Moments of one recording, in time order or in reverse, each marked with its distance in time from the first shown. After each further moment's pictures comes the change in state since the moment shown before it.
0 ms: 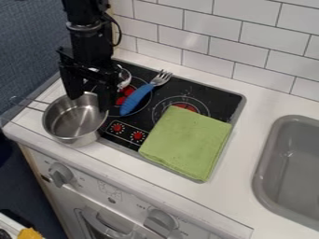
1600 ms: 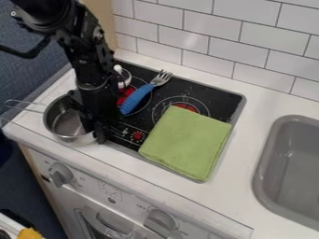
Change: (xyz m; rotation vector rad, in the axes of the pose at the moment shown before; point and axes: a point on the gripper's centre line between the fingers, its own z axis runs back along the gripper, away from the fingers) arm -0.005 -0.008 -0.069 0.052 -0.115 -0.049
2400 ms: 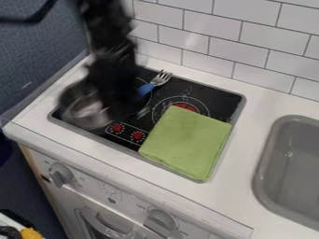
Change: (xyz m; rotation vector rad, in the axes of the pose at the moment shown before) arm 0.023 -0.055 0.081 -0.041 -0.010 -0.190
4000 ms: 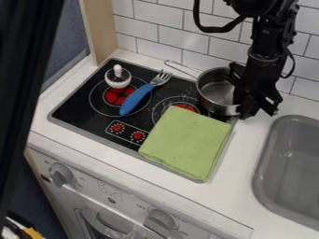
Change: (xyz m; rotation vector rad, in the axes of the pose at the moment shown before) arm 0.162 -0.085 -0.072 -0.011 0.019 -0.266
